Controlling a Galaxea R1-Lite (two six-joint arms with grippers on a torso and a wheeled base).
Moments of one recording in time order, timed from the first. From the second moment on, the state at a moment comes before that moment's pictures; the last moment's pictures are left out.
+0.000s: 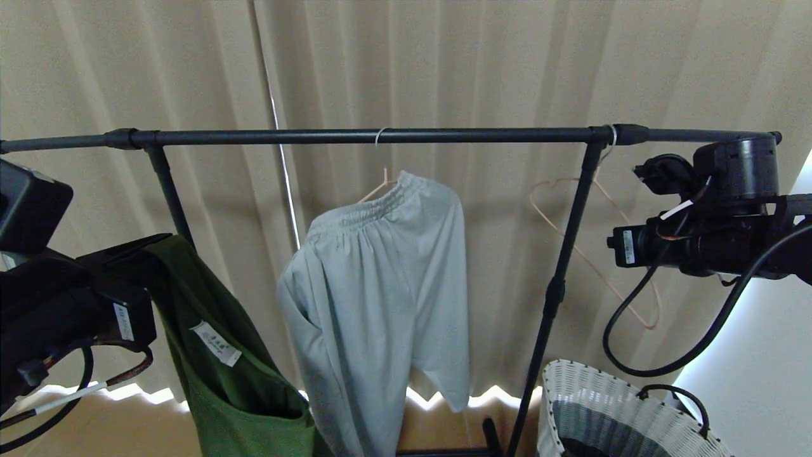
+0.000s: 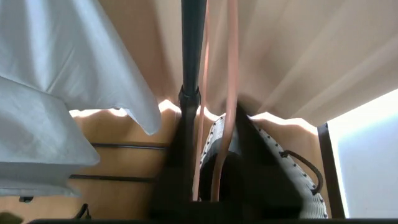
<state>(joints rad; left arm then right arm) -0.40 1.12 -0.52 -0.53 0.21 0.31 0.16 1.70 -1.08 -0.06 -0.15 0.07</state>
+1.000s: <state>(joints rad) -0.40 1.10 -0.50 -0.53 0.21 0.34 0.13 1.61 -1.08 -0.07 -0.22 0.12</state>
